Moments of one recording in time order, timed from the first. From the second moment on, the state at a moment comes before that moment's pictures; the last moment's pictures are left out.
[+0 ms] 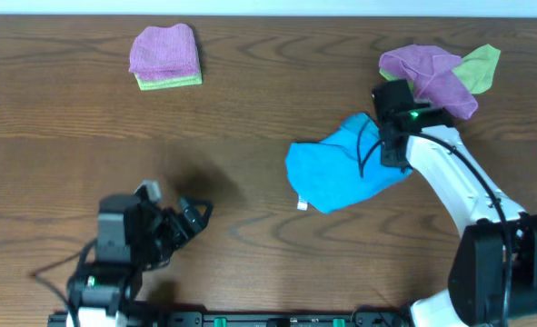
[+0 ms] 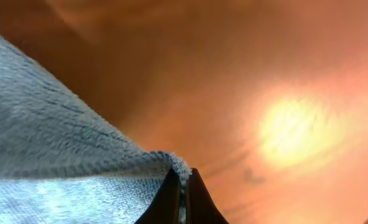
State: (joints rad) left arm -0.10 0.72 0.49 -0.69 0.48 -0.81; right arm 0.16 1.70 1.16 -0.92 0.54 0.38
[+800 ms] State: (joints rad) left arm -0.38 1.29 0.63 -0.20 0.62 -0.80; right arm 0.18 1.70 1.10 -0.85 0.38 0.42
